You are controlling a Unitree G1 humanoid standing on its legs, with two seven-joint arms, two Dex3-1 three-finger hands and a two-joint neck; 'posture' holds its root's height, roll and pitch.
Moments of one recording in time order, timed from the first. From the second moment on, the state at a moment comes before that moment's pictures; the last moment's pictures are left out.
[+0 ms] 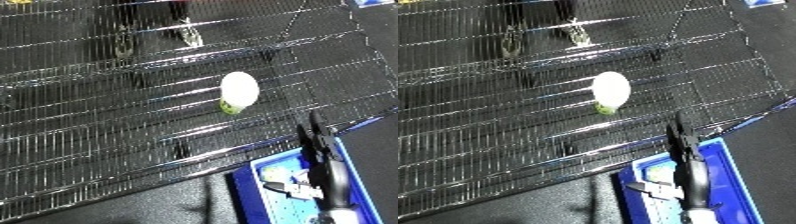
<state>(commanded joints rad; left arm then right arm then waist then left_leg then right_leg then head) -0.17 0.41 -0.14 0.11 -0.76 -0.08 -0.09 -0.35 -0.45 0.03 0.20 0.43 -0.27 -0.27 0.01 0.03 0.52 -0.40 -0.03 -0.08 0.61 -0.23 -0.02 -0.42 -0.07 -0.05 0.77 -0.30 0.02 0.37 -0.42</state>
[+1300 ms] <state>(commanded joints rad) -0.25 0.46 -0.17 0.05 -0.92 -0.03 -0.07 -0.75 -0.59 0.08 0.47 0.53 -0.28 -0.34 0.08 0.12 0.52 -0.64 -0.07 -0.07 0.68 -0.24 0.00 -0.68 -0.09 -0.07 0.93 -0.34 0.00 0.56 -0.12</state>
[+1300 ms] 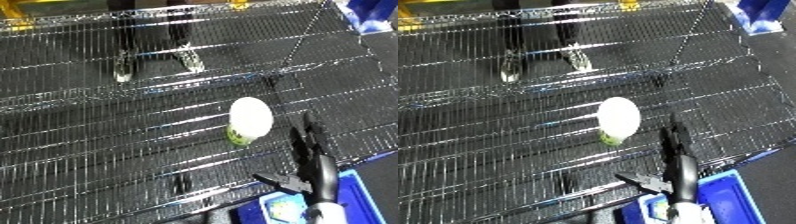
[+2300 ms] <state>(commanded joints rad) -0.28 0.51 -0.20 -0.02 -0.97 -0.04 -0.04 -1.01 -0.68 0.18 0.64 0.54 -0.25 -0.37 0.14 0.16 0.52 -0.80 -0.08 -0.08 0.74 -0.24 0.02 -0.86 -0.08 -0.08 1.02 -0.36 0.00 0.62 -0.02</state>
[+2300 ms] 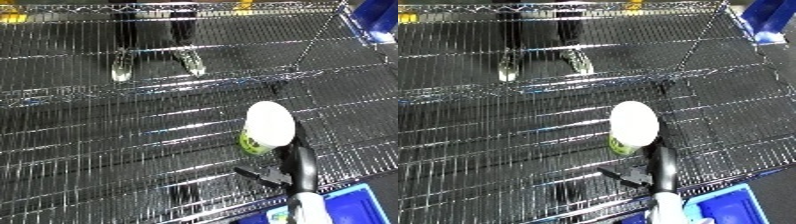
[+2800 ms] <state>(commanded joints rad) -0.28 0.50 -0.20 -0.02 -0.98 -0.04 -0.05 -1.02 -0.67 0.18 0.67 0.55 -0.26 -0.38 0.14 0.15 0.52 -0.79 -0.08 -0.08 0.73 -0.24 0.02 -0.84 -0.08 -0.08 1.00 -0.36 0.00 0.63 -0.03</state>
